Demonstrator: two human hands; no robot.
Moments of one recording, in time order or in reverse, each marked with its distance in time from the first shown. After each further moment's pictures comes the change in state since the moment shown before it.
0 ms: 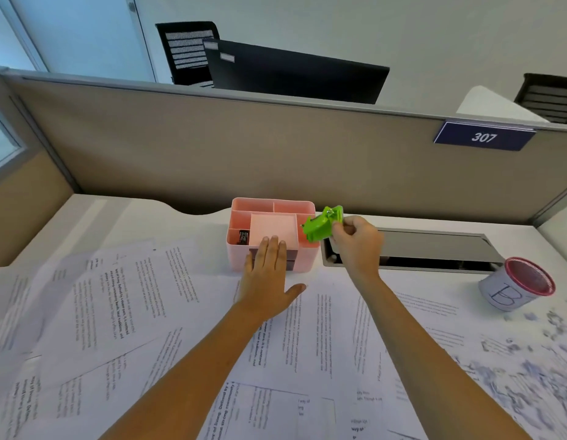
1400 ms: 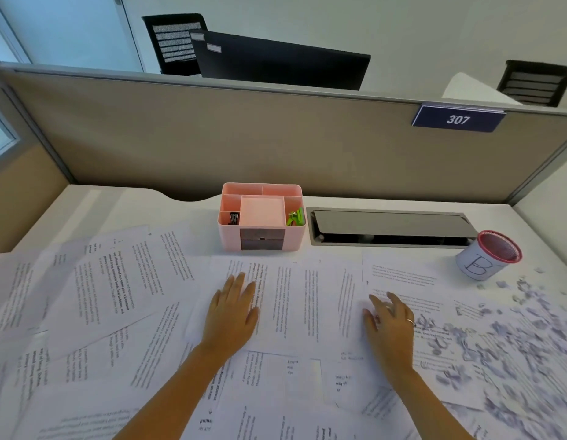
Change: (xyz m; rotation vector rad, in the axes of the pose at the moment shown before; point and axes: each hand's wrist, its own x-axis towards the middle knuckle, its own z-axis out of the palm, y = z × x) left_hand -0.110 -0.025 0.030 -0.120 -0.142 -0.077; right_hand -0.144 0.161 -0.090 -0.593 -0.085 -0.055
